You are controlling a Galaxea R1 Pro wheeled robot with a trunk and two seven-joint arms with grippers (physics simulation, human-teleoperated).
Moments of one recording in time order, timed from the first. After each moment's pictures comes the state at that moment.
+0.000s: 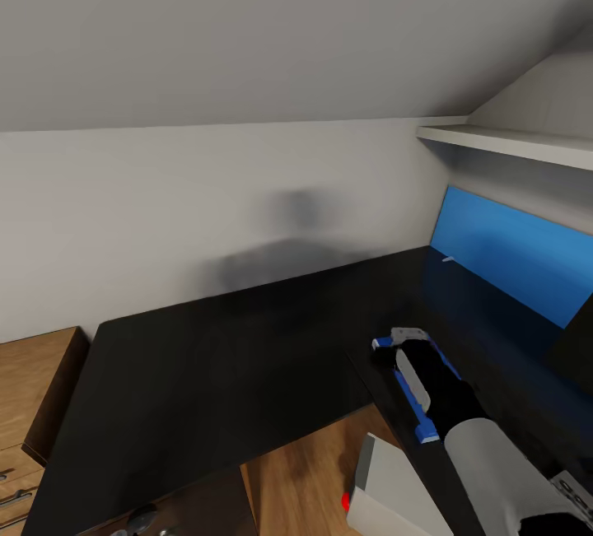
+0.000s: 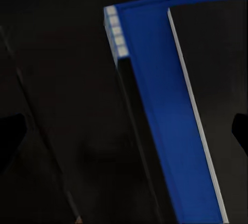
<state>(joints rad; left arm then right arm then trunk) 0.25 0.04 0.10 -1.24 0.41 -0.04 0.22 -0.74 -0.04 0.12 -0.82 -0.23 0.73 -0.21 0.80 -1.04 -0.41</state>
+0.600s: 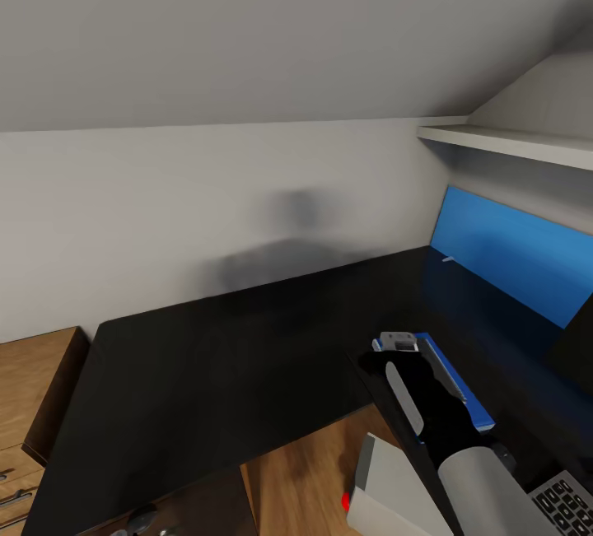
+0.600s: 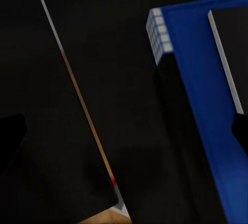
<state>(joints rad) 0.25 0.04 0.10 -1.24 0.41 -0.04 0.22 -0.63 0.01 0.13 -1.00 -0.20 0.74 -0.22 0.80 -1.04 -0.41</state>
